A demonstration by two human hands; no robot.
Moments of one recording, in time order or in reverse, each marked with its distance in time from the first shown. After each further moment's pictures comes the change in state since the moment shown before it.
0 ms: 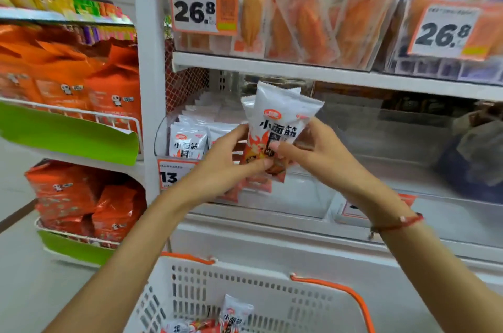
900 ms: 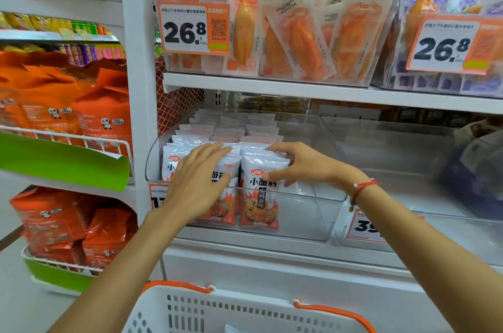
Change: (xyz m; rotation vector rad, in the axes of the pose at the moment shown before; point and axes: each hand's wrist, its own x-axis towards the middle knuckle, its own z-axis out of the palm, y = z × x) left_hand 0.032 -0.073 -0.028 0.848 0.160 0.007; right_hand 0.071 0.060 -0.018 -0.340 -0.298 0.266
